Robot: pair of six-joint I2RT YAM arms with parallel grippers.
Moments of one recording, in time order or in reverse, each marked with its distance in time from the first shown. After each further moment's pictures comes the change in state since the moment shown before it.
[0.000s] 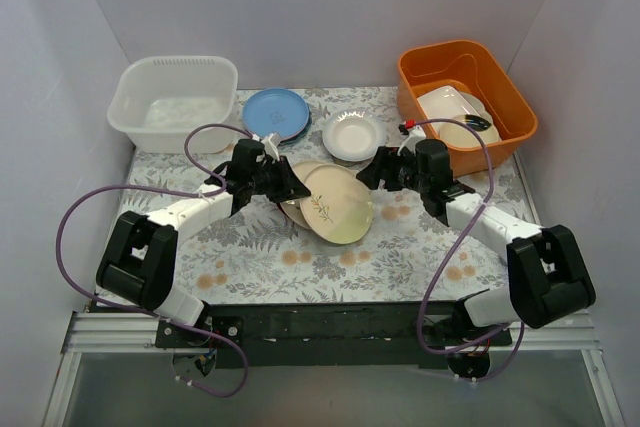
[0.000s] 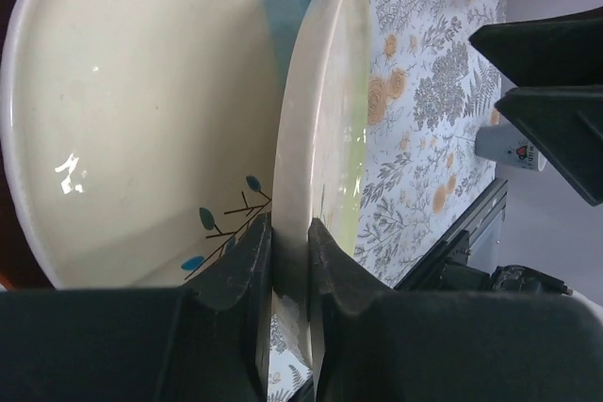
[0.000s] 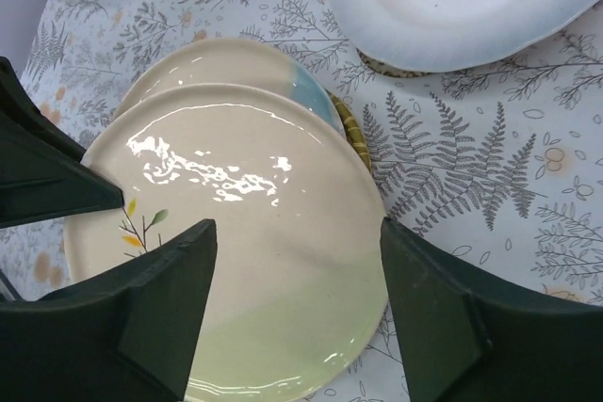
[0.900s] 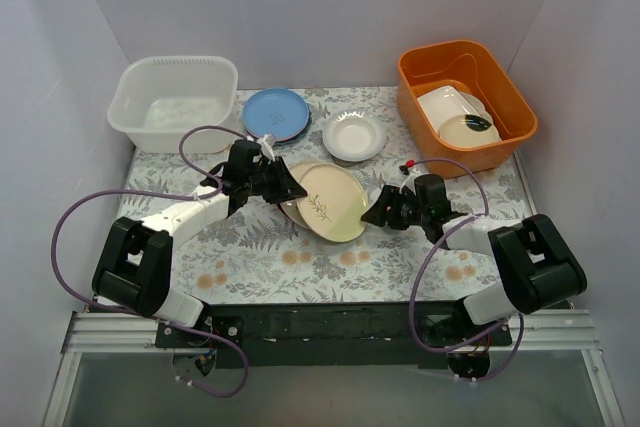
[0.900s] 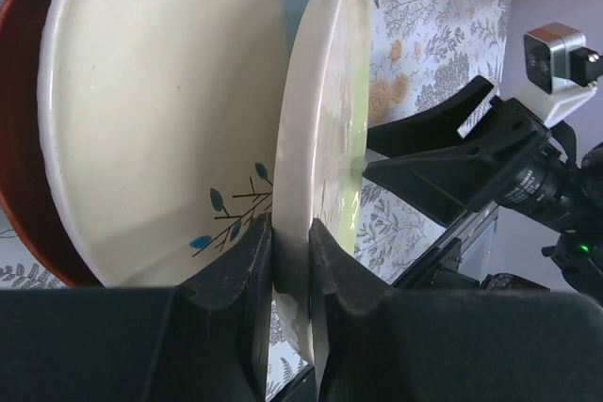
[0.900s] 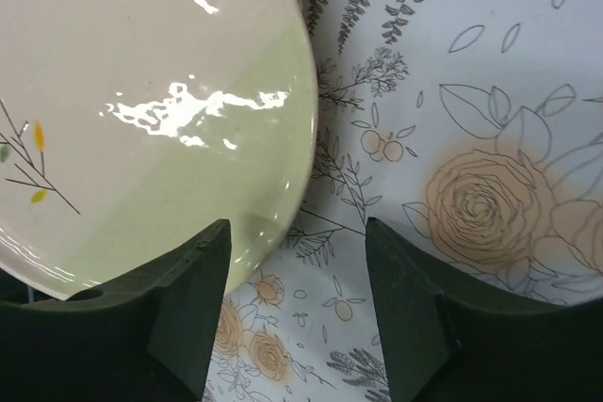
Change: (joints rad) left arm 0.008 -0.037 -0.002 -0.056 -0.034 -0.034; right arm -0.011 0.041 -0.270 0.092 -0.085 0.105
